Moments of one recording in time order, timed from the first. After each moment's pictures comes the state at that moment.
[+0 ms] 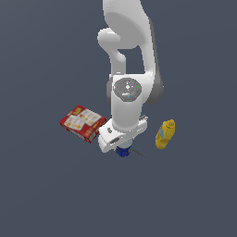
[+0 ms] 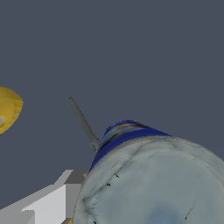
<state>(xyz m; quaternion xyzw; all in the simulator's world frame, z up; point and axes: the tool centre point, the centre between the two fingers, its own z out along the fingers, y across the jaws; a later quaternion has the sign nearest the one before) 0.064 0.022 0.139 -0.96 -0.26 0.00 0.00</state>
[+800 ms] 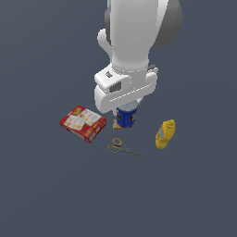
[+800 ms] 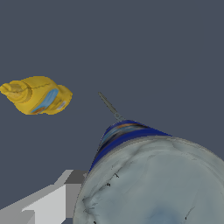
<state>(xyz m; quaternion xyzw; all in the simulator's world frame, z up) 0.015 0.027 0.304 -0.96 -0.27 0.00 0.00</state>
